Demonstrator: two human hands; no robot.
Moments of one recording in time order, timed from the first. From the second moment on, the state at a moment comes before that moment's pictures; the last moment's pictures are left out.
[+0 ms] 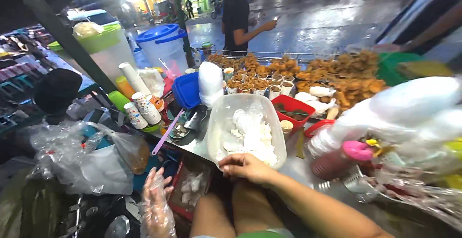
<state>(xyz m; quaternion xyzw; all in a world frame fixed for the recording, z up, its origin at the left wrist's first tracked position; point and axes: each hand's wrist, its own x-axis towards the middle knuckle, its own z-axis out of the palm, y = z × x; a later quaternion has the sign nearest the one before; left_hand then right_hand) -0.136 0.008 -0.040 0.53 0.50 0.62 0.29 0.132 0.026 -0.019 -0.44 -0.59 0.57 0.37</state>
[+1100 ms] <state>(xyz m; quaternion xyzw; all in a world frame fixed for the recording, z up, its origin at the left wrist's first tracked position) 0.018 0.061 -0.006 0.42 0.41 0.54 0.60 0.153 0.044 -0.009 -0.40 -0.55 0.44 0.59</state>
